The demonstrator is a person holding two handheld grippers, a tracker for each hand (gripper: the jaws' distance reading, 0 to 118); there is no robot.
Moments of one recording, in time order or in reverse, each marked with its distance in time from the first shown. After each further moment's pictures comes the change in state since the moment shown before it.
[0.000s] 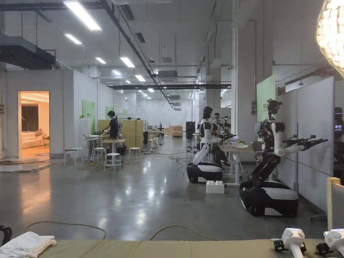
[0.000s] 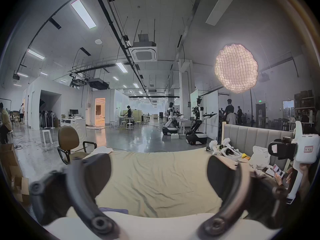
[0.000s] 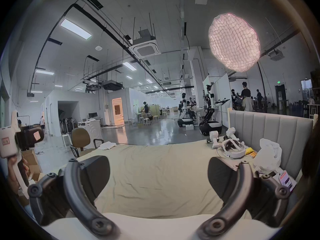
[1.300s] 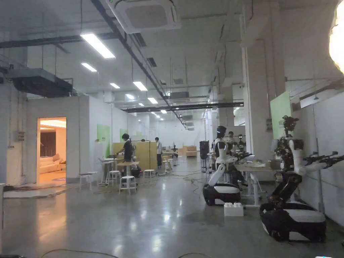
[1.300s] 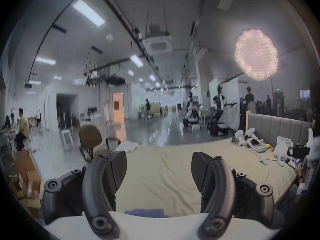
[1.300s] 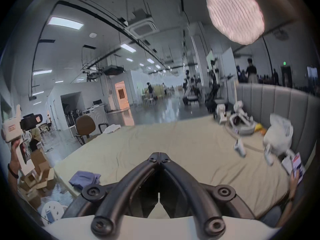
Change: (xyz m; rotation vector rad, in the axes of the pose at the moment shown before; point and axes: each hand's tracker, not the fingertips) left arm -0.074 0.007 -0.014 -0.029 0.185 -0.085; right arm 0.021 -0.029 -0.037 -0.171 0.052 -0.043
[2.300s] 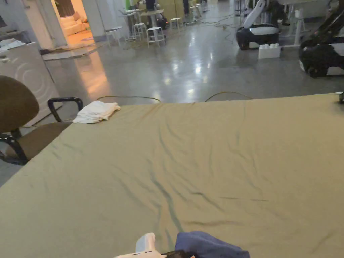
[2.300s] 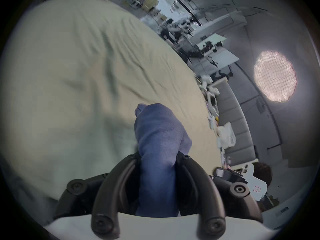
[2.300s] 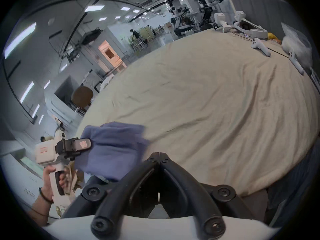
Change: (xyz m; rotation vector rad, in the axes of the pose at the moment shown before) left arm 0.036 -0.268 -0.161 -0.971 -0.483 0.737; right arm 0.021 -0.166 -0.091 -0.618 0.054 -0.384
